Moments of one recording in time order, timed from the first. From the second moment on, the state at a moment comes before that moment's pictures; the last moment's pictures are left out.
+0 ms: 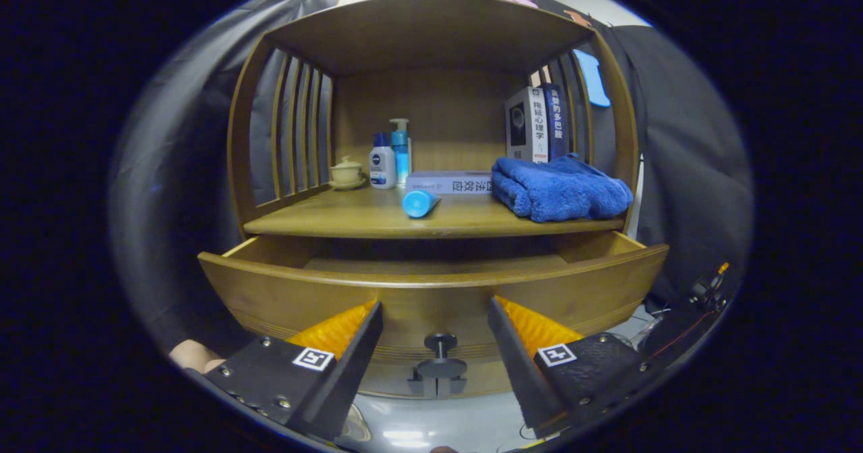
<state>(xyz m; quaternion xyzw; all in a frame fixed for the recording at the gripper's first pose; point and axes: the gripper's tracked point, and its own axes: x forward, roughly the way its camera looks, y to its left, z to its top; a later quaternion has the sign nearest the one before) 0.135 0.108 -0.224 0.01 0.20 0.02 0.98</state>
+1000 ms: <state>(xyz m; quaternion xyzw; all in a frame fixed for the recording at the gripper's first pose) 0.186 0.113 -0.230 0.01 0.20 0.02 0.98</state>
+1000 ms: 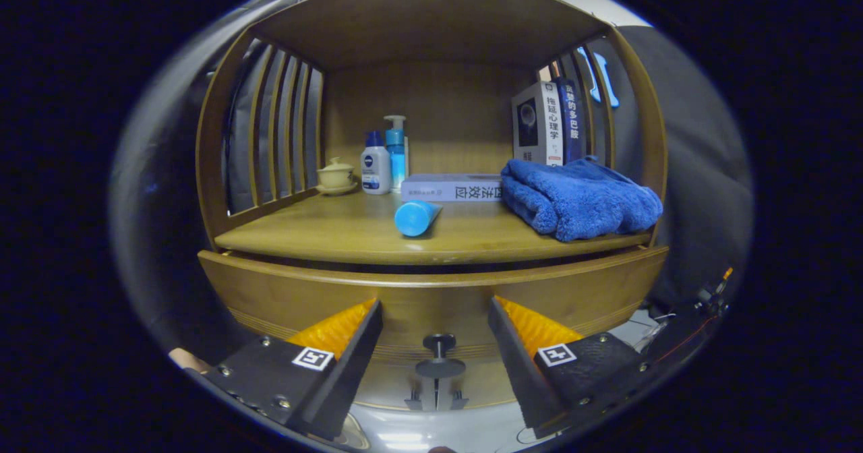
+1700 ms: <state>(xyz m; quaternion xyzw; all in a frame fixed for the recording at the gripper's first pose) 0.201 0.114 -0.234 0.00 0.20 0.02 0.98</state>
